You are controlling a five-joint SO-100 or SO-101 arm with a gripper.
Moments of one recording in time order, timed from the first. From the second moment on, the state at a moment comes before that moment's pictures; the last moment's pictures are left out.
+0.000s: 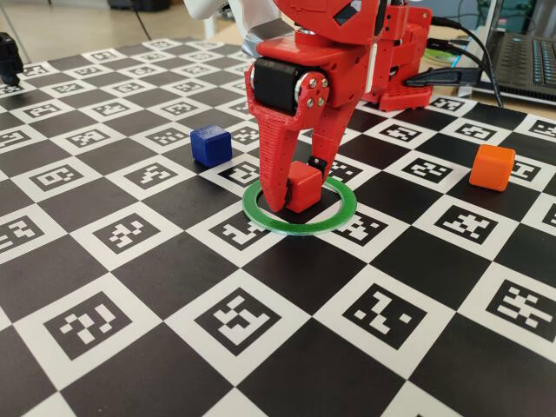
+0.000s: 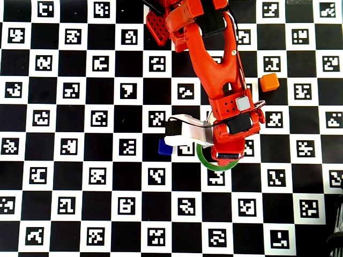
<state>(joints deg) -17.9 71.8 94.6 63.9 19.8</state>
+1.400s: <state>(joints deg) 6.4 88.2 77.4 96.2 -4.3</state>
